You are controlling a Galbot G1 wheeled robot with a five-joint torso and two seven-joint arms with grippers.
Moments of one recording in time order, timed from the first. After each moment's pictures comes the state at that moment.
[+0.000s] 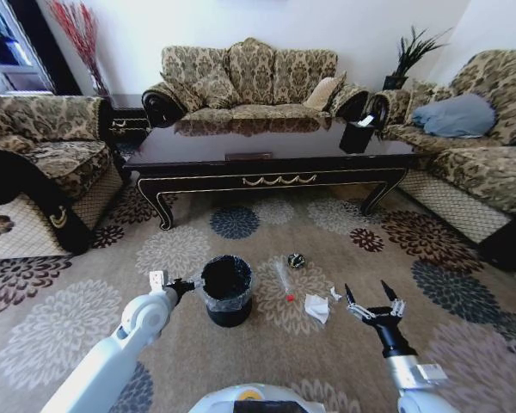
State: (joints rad) left arm 1.14 -0.97 -0.28 -2.00 -1.16 0.70 -0.60; right arm -1.83 1.37 0.88 2.08 0.24 0.36 -0.19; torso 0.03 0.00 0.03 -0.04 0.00
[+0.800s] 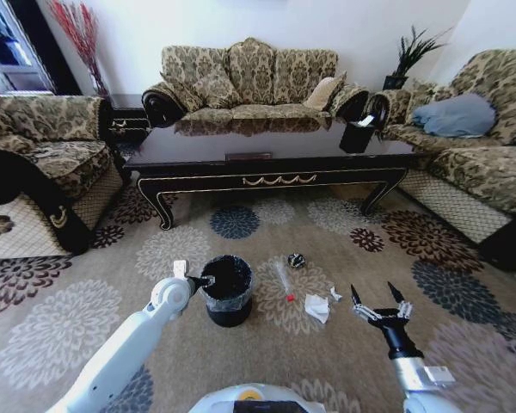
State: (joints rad) left arm 0.93 -0.98 -0.08 -1.84 -1.24 0.74 -0.73; right arm -1.83 1.36 0.90 2.05 0.26 0.36 -0.18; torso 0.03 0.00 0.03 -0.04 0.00
